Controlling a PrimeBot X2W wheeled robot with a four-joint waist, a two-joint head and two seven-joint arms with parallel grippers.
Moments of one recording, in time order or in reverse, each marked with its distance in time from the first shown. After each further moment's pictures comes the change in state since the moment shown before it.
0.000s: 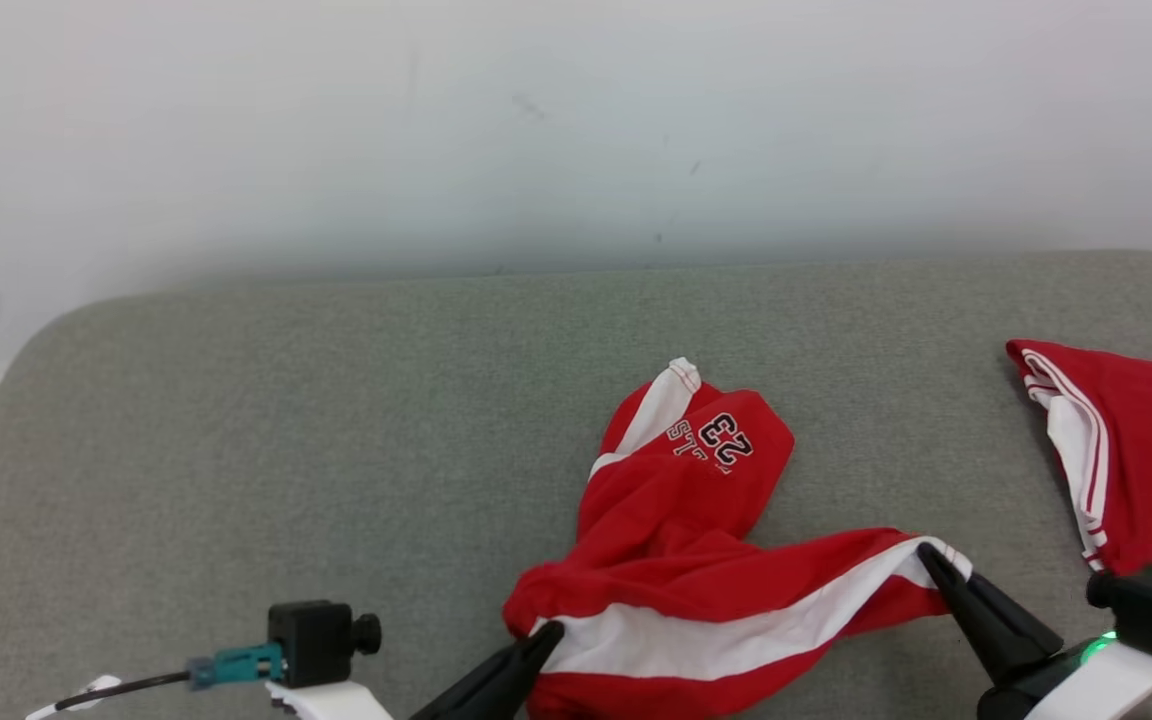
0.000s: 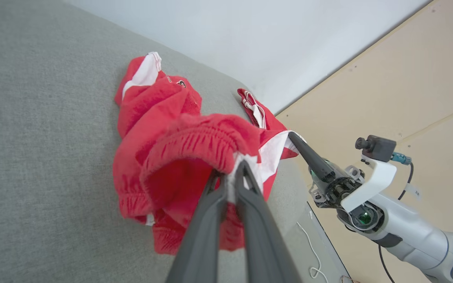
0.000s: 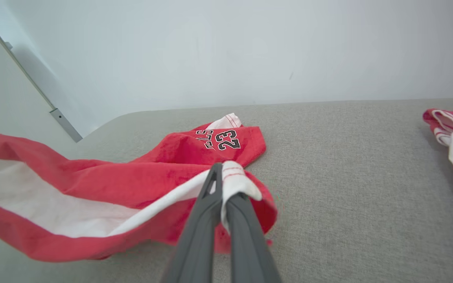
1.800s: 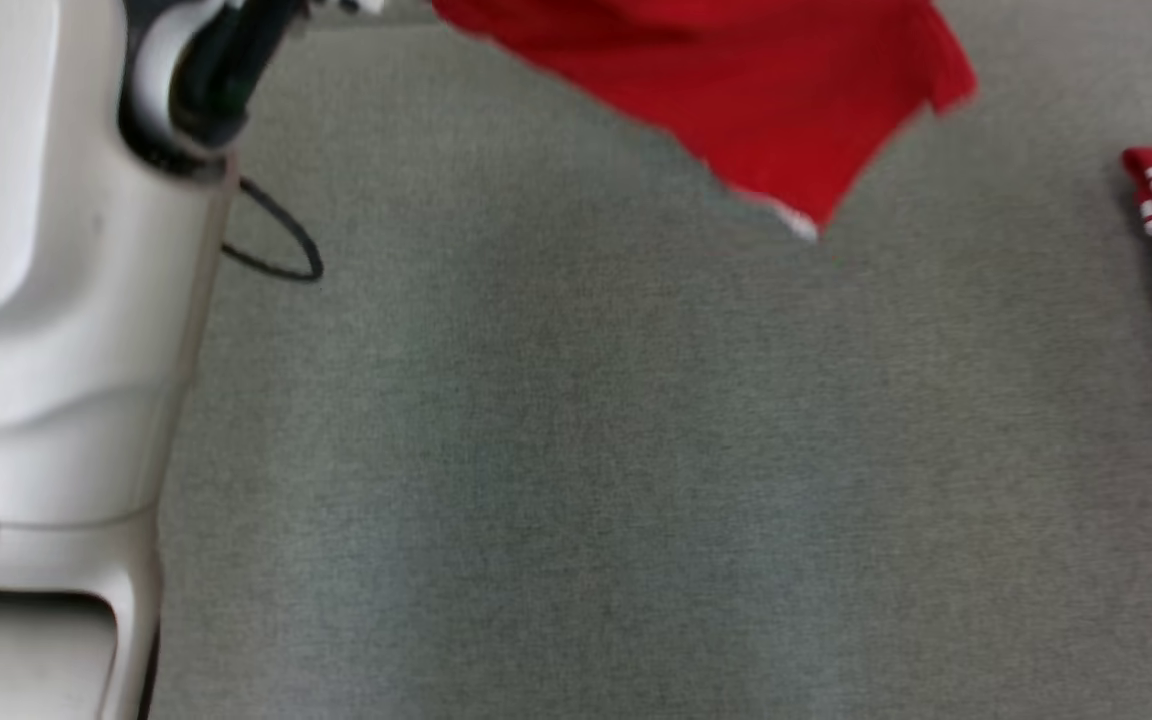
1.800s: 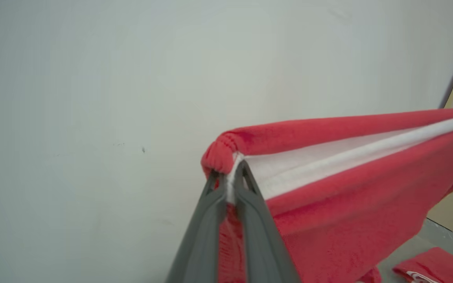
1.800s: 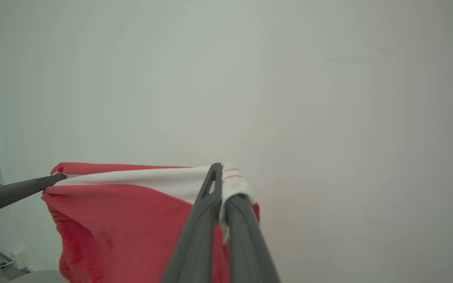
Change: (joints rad) left arm -1.307 -0.001 0.030 0.474 0.410 0.135 -0.036; right arm -0.774 -0.045 -0.423 -0.121 -0.019 0.000 0.203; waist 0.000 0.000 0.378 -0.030
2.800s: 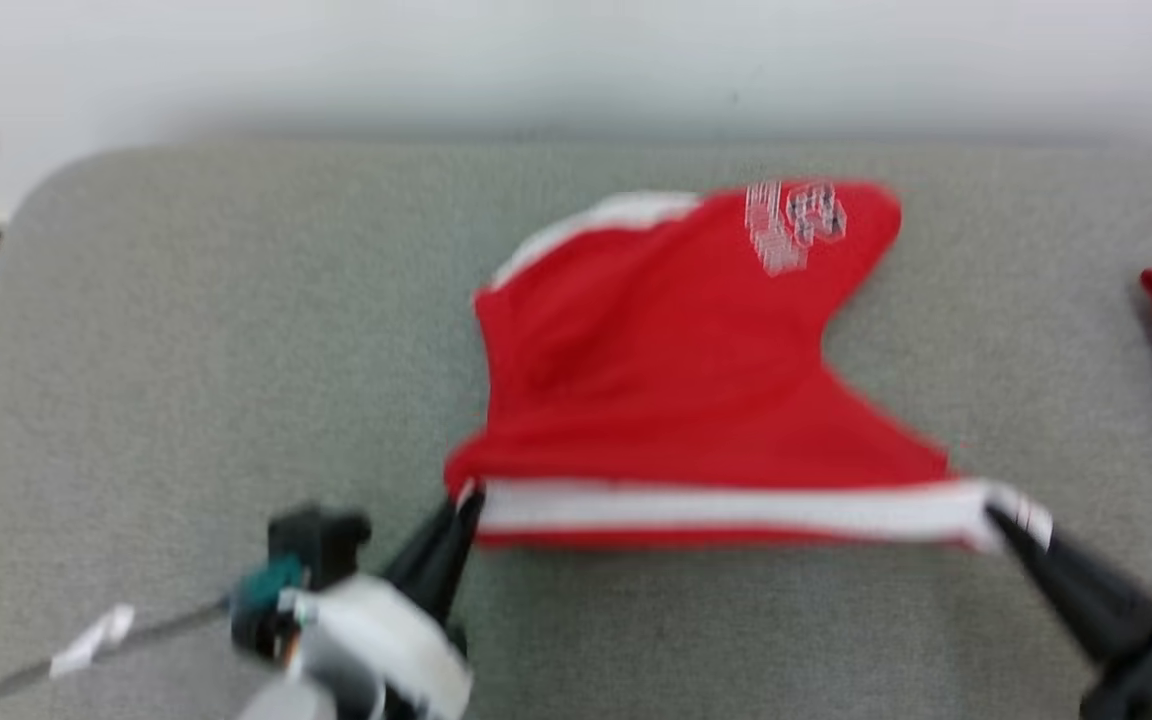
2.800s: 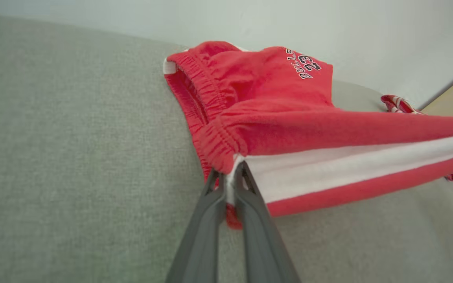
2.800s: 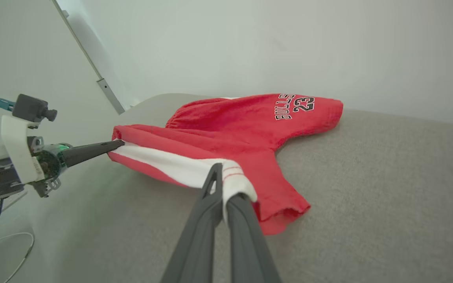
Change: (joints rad) left arm 0.959 0.011 -0.130 -0.002 -0.057 -0.024 -0.376; right arm 0.769 -0.250 0.381 -0.249 0.031 0.000 -0.203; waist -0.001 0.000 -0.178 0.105
